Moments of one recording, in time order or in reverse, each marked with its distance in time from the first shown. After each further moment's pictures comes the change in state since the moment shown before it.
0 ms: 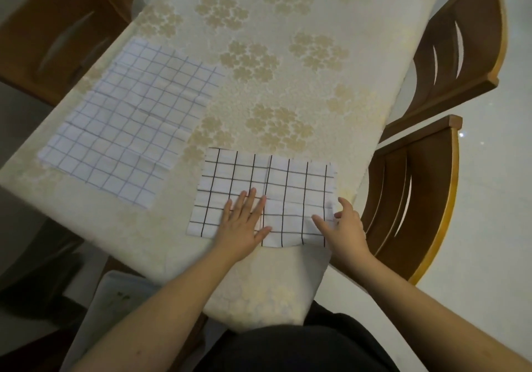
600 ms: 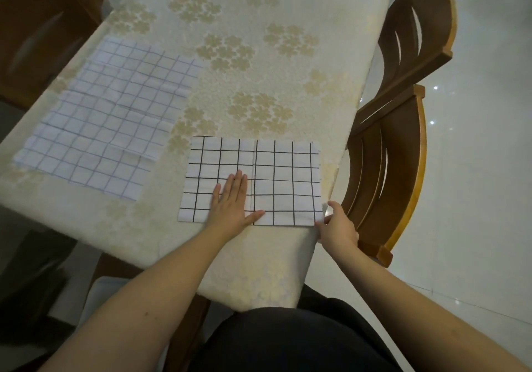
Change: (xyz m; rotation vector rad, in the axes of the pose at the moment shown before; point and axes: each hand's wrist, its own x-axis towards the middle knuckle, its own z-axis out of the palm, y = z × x) left_hand -0.003 -0.003 -0.002 -0.015 -0.021 0.024; right_hand -0.034 0.041 0.029 -0.008 0.075 0.251
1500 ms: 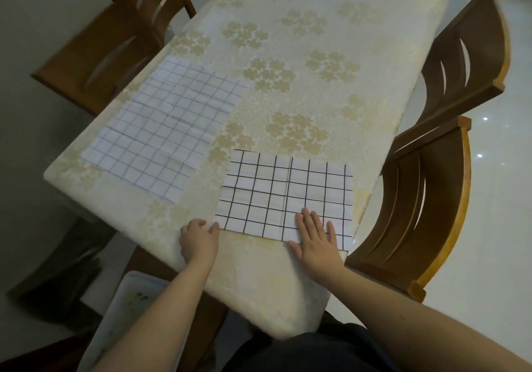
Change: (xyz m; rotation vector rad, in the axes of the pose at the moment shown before) left_hand -0.074 -0.065 -0.007 -0.707 0.352 -0.958; right_hand -0.009 -0.021 0.063 -0.662 -0.119 -0.816
